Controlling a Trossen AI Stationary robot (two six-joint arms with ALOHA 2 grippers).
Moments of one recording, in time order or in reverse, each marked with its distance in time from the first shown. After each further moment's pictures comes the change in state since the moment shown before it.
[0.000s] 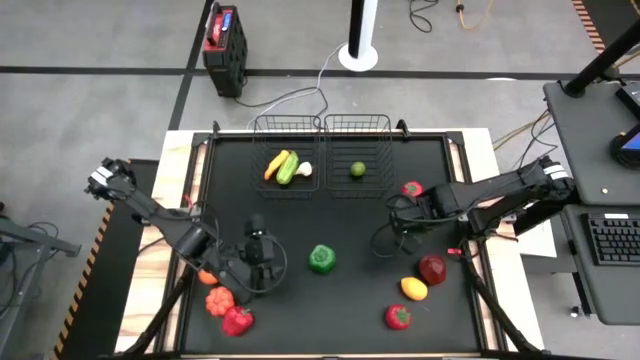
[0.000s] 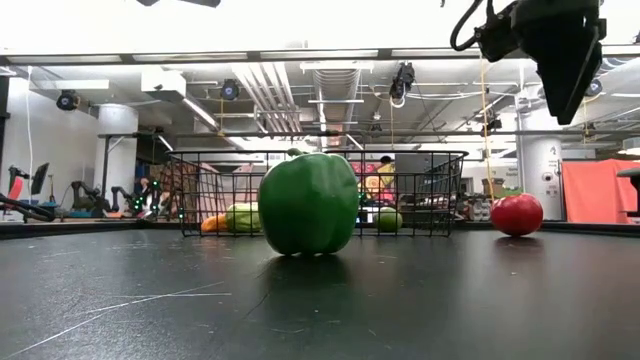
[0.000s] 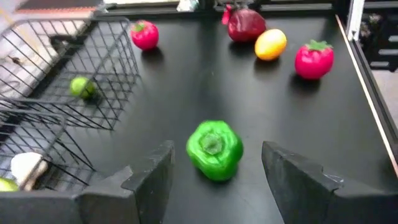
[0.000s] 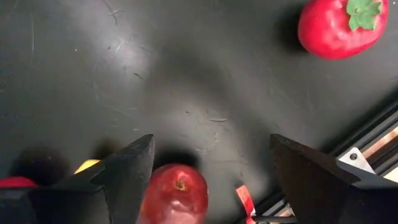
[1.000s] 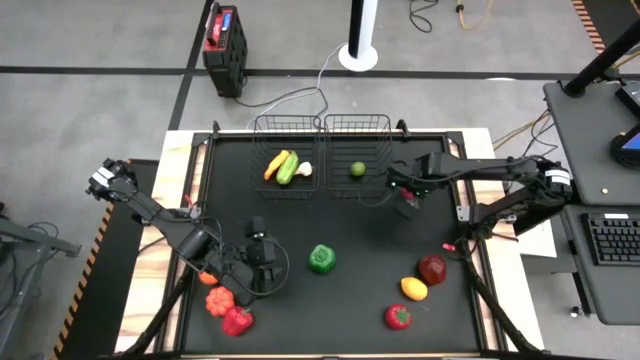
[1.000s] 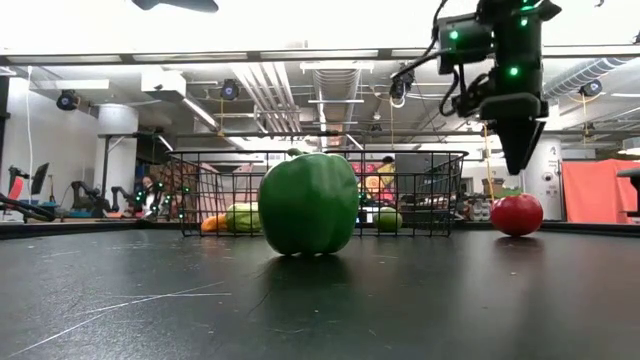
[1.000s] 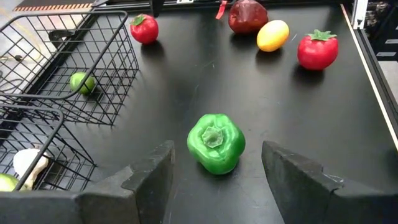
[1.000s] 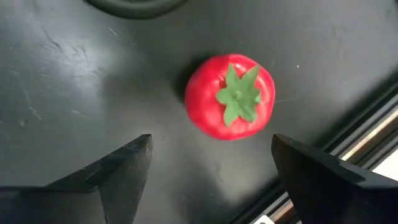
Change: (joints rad) left arm -0.002 0.017 0.000 -0.014 -0.004 -0.003; right arm -0.458 0.000 -0.174 0.170 0.129 -0.516
